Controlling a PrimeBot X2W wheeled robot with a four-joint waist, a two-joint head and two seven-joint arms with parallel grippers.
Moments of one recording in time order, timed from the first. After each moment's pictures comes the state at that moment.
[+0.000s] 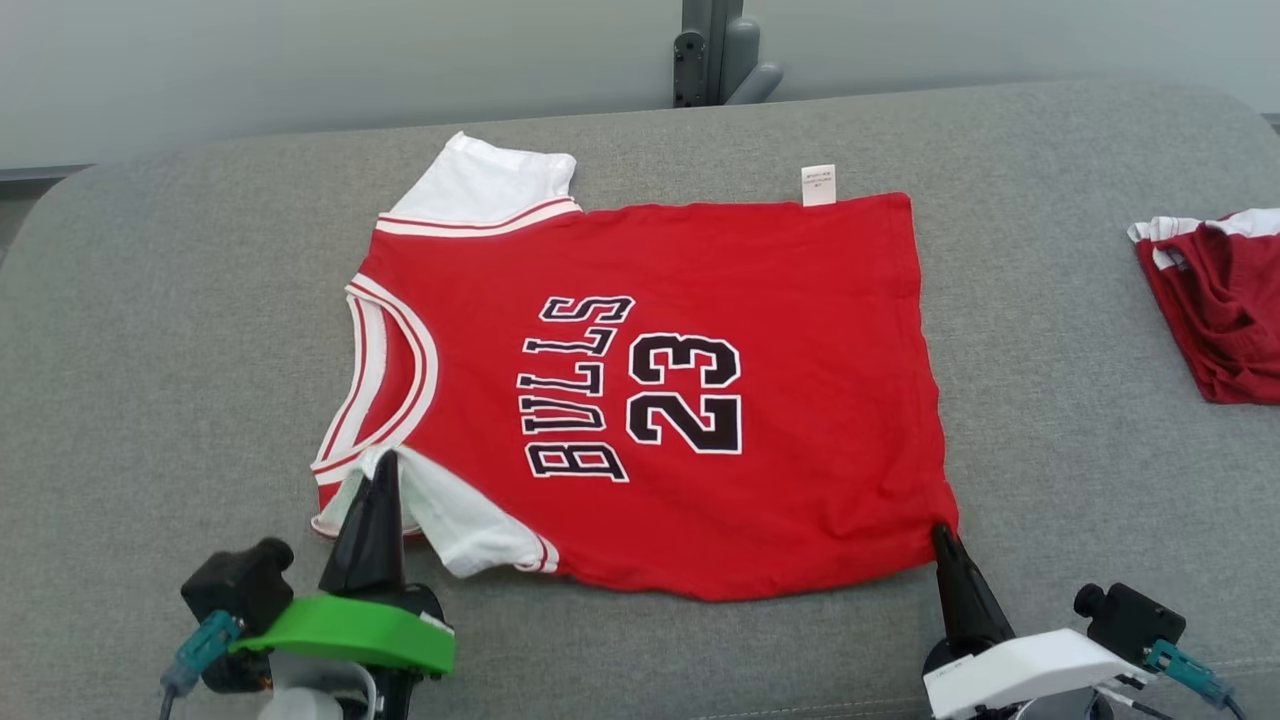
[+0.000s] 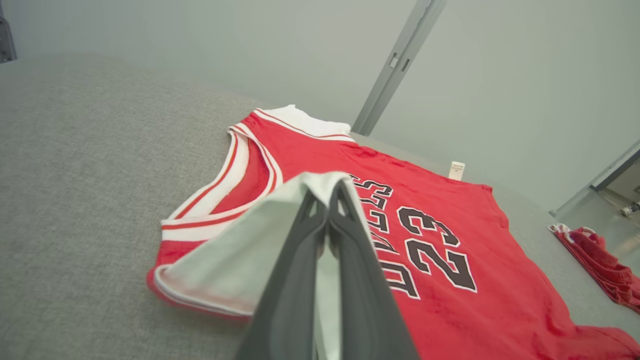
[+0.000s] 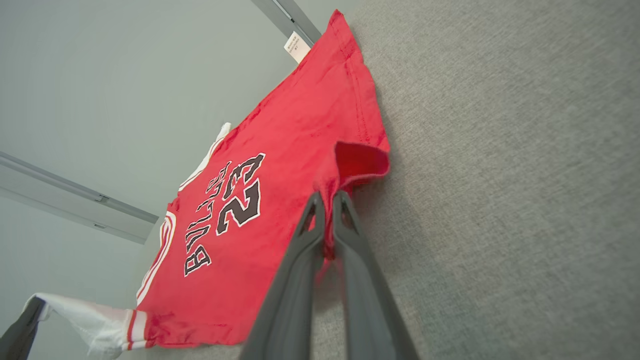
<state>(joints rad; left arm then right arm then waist) -0.06 0.07 -0.16 0.23 -0.53 -0.11 -0.25 0.04 -0.05 0.17 0.26 0.81 0.13 -0.25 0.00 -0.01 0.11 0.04</state>
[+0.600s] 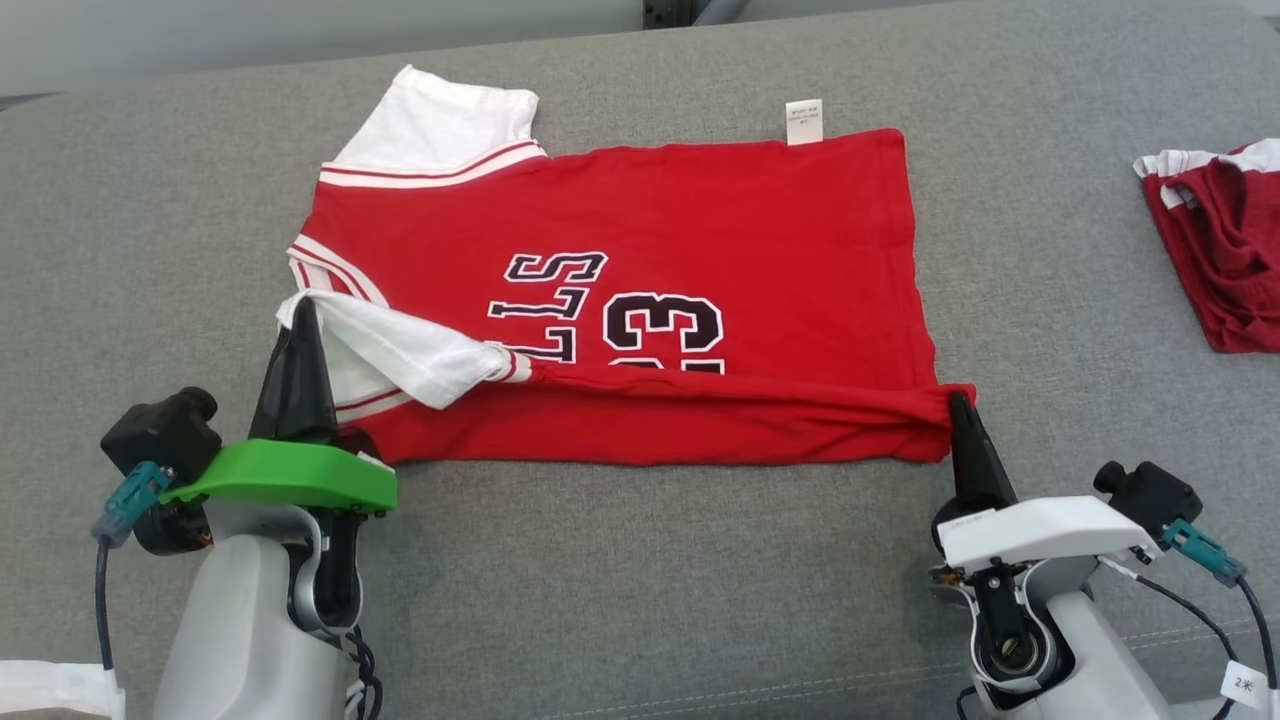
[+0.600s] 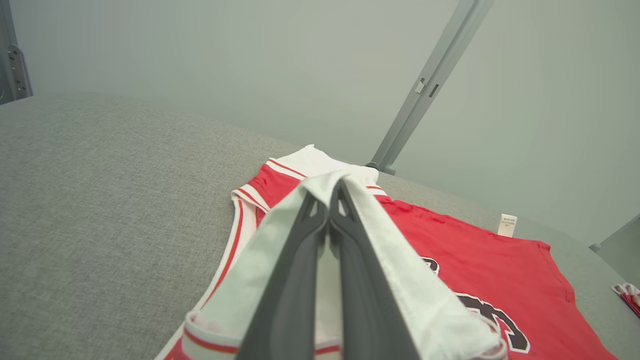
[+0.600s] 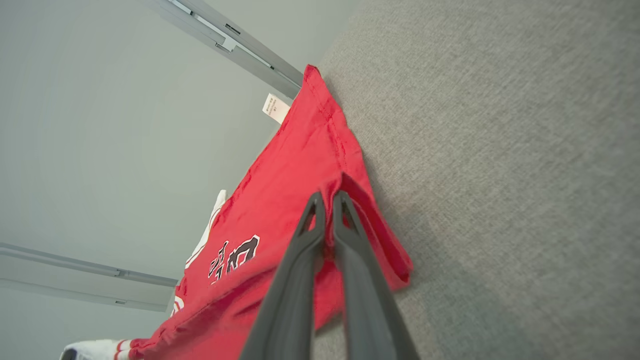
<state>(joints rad) -0.39 0.05 -0.03 0.45 -0.49 -0.12 -0.26 -0.23 -0.05 0.14 0.39 1.01 0.13 -0.26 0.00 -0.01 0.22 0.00</state>
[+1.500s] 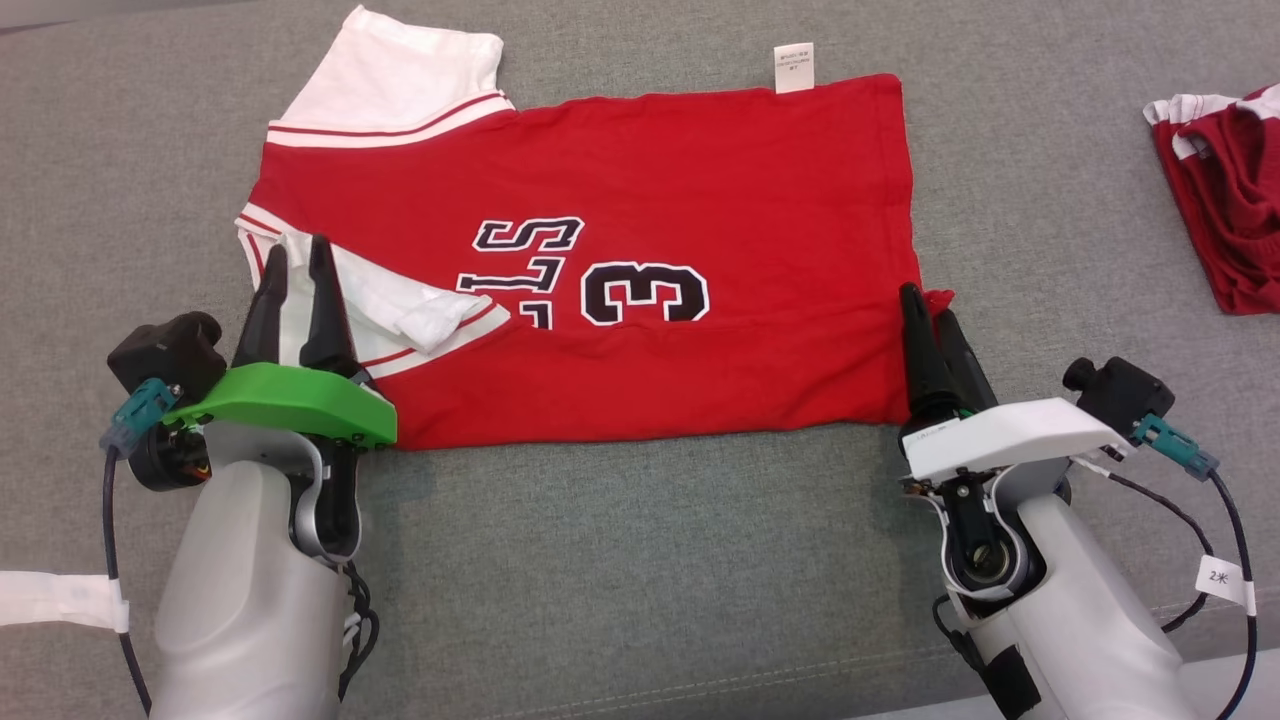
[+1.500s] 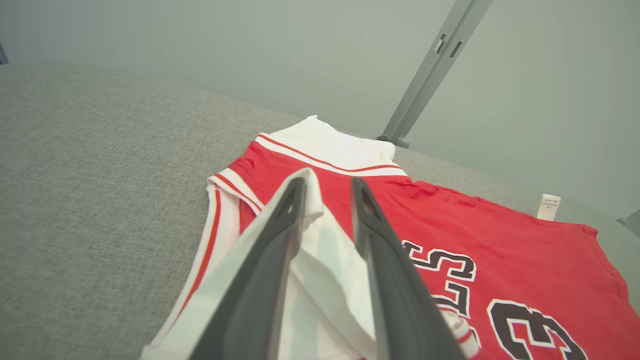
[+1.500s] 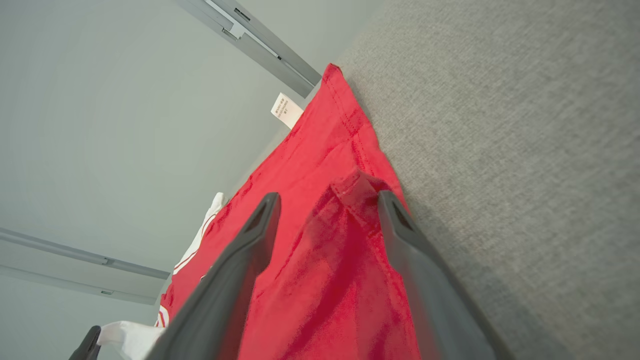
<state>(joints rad) -0.56 0.05 -0.03 0.63 -0.45 -0.11 -0.26 -0.42 -0.05 0.20 0.47 0.97 0.13 -0.26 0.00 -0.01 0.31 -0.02</state>
